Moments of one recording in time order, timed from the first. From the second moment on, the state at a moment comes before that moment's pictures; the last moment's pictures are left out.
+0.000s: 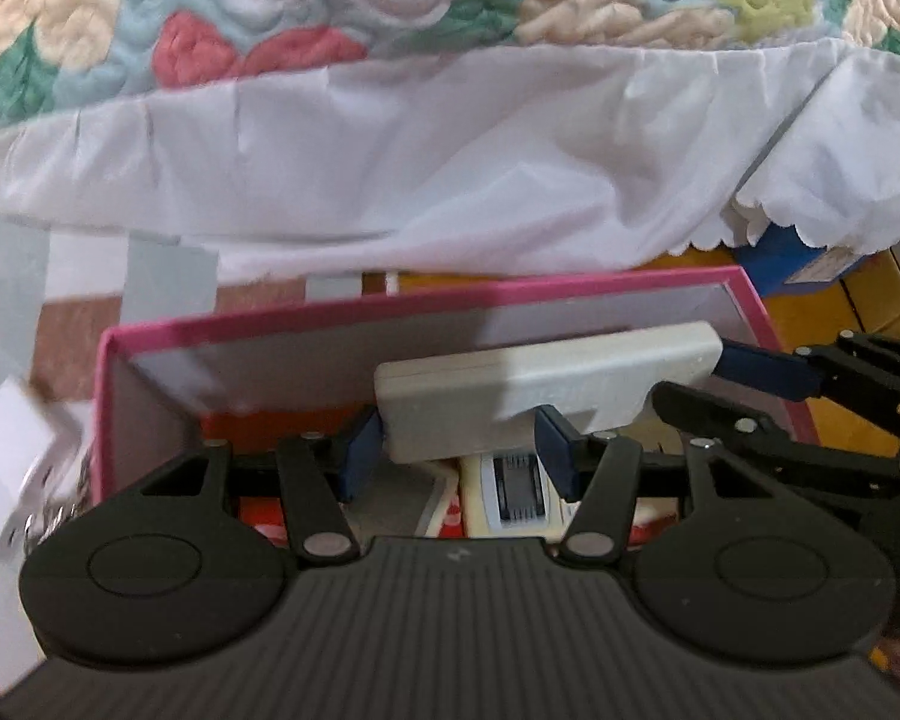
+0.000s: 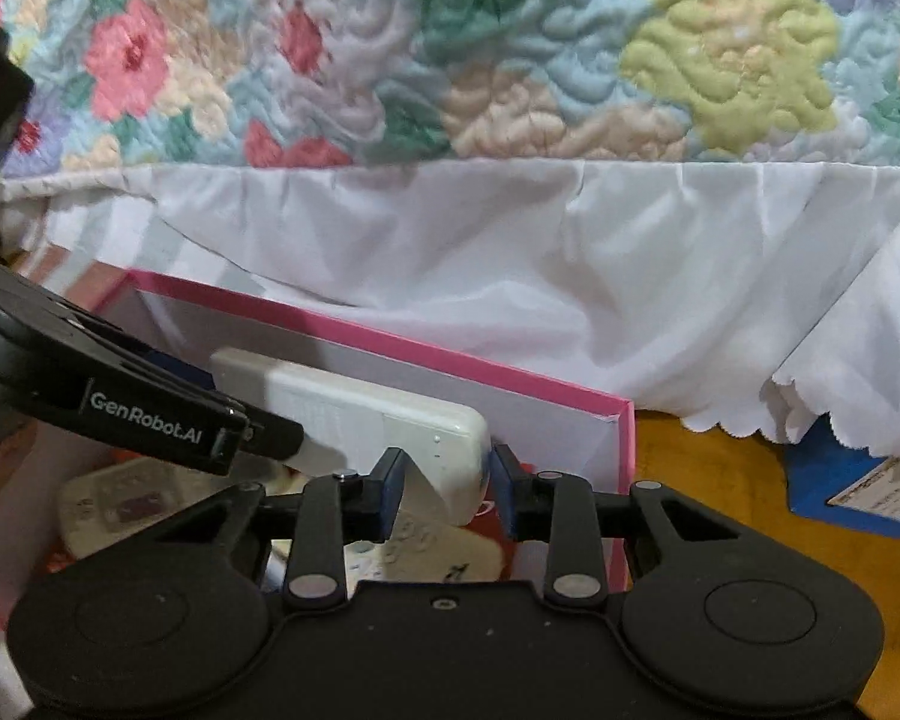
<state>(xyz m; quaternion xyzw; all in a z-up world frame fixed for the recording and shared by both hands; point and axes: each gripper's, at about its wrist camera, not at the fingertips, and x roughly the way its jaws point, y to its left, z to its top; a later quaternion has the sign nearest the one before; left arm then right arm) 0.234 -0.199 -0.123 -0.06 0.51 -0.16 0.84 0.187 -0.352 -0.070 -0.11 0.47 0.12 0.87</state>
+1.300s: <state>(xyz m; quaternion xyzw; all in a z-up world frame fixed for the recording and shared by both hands) 0.123 -0.027 0.027 0.04 0.48 -0.24 0.85 0.056 -0.229 0.060 -0.01 0.46 0.31 0.83</state>
